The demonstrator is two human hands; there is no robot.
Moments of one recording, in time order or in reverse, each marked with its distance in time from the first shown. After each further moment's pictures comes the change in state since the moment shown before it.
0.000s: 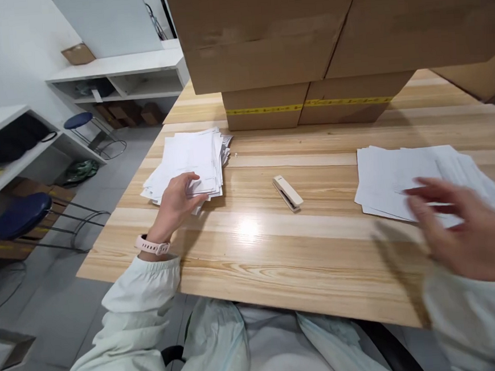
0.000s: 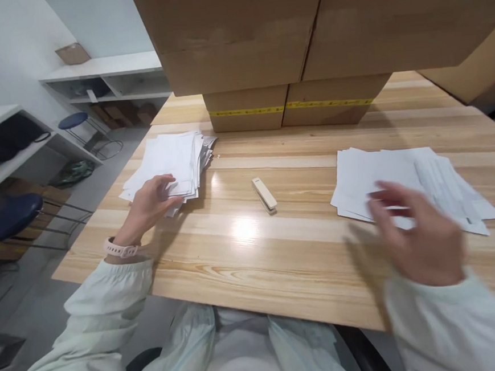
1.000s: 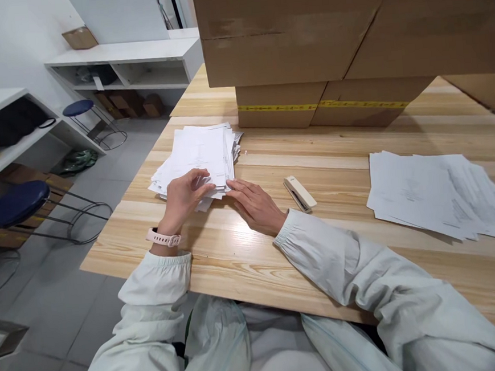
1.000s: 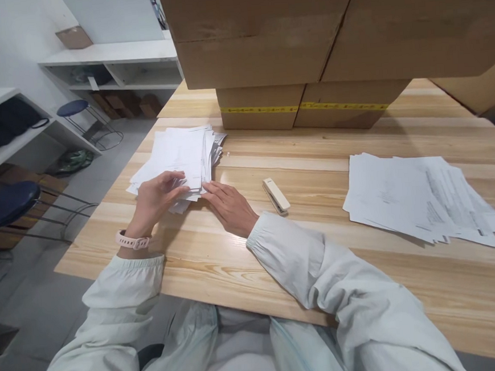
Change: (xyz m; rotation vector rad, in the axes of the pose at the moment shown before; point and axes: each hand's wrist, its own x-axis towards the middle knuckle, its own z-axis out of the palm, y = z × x) left_hand 0.000 -0.005 0.003 -0.164 0.076 -0.148; right_hand 0.051 -0.188 0.227 0.491 -0.409 -0.538
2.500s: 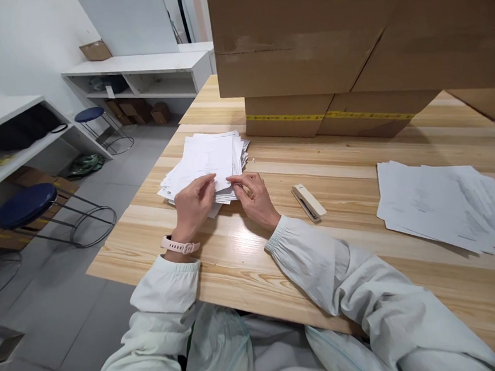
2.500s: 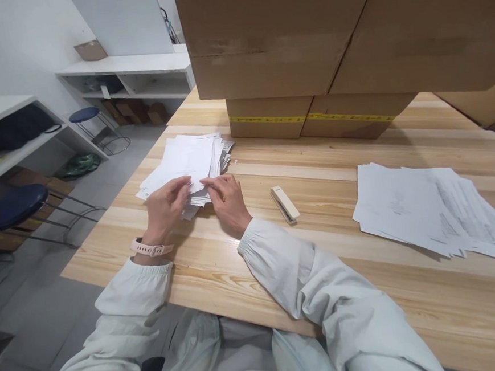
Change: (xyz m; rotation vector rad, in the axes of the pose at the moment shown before) left_hand -0.012 0.000 0.007 0.007 0.205 0.133; right_hand 0.050 -0.013 0.012 0.300 0.366 0.382
